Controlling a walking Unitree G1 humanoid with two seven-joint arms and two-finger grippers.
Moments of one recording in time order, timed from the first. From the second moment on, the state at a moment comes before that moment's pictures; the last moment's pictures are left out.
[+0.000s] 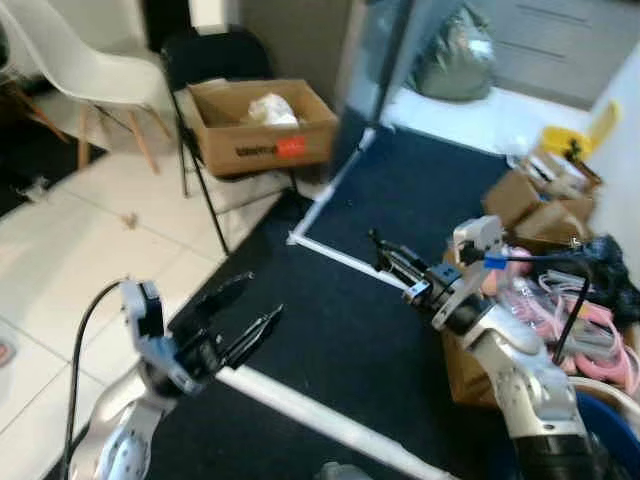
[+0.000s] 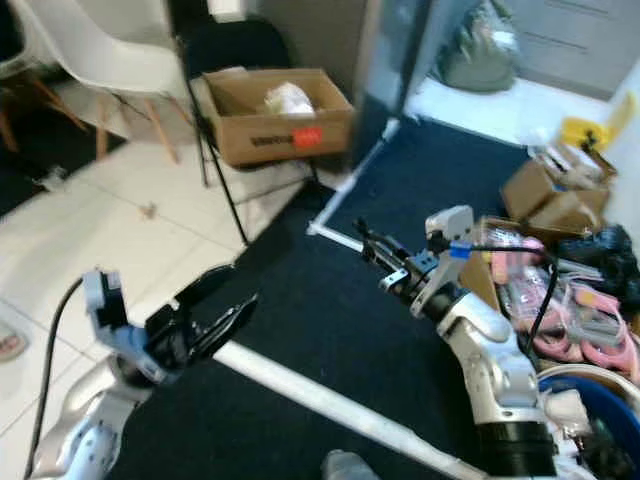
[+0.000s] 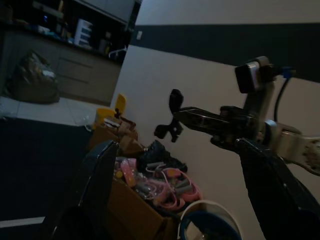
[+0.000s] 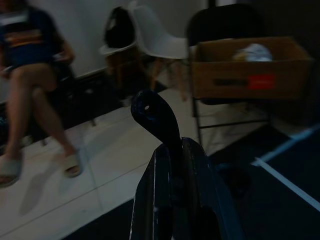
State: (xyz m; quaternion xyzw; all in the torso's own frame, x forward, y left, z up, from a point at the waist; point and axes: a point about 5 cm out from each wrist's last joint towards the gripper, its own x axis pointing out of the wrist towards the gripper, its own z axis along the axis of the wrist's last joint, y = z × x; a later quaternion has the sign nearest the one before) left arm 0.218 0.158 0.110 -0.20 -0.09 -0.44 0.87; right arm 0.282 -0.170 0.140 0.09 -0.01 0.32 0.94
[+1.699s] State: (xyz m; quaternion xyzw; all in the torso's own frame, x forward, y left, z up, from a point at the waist) left arm 0.210 0.164 0.093 -0.27 -0.04 -0.41 0.87; right arm 0.287 -0.164 0.151 0.09 -0.06 0.34 0.94
